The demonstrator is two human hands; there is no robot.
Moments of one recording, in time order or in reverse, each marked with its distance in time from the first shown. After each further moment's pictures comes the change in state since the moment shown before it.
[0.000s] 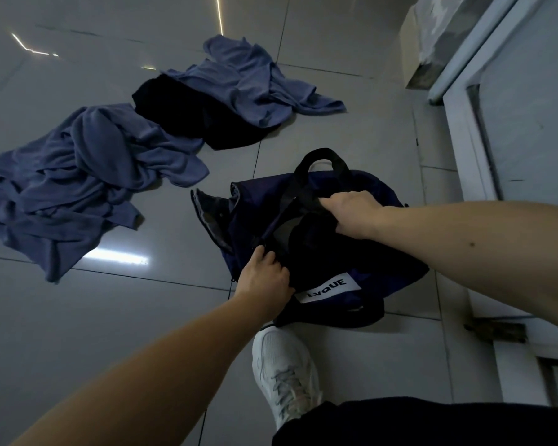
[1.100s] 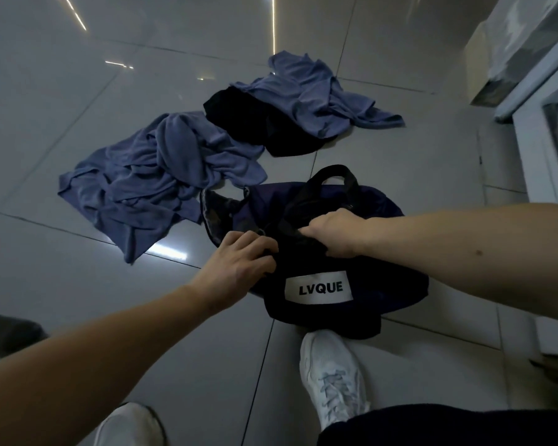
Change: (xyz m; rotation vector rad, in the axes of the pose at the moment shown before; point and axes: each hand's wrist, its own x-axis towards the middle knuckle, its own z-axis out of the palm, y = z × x) left_hand -0.105 -0.135 -0.008 -0.205 0.590 0.200; right_hand 0.034 -0.127 -0.034 -0.107 -0.083 -0.405
